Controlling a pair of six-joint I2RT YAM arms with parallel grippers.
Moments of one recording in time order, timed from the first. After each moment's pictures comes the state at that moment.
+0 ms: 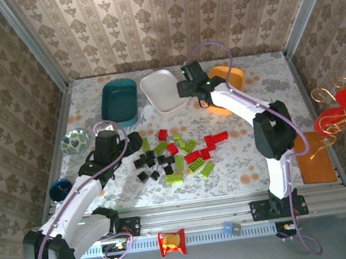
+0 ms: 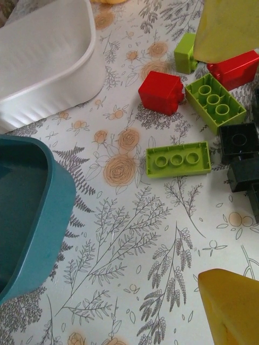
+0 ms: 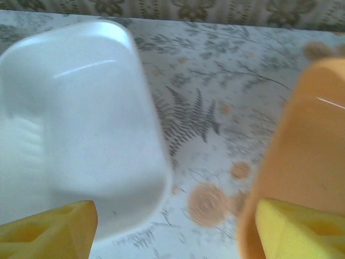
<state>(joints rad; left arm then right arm) -0.39 0.94 0.57 -0.30 -0.05 -0.59 0.48 2.02 1.71 -0.46 0.28 0.29</state>
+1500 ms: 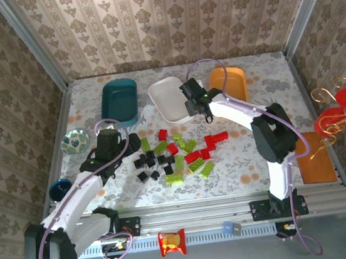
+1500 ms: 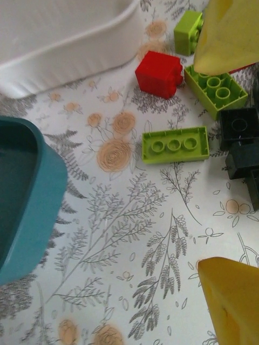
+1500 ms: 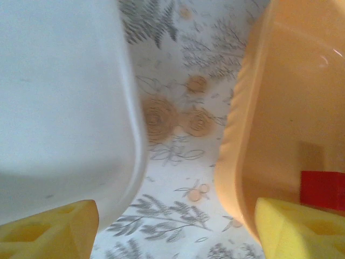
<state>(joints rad) -0.38 1.01 0.58 -0.32 -0.08 -0.58 0.54 1.90 1.46 -0.54 0.44 0.24</state>
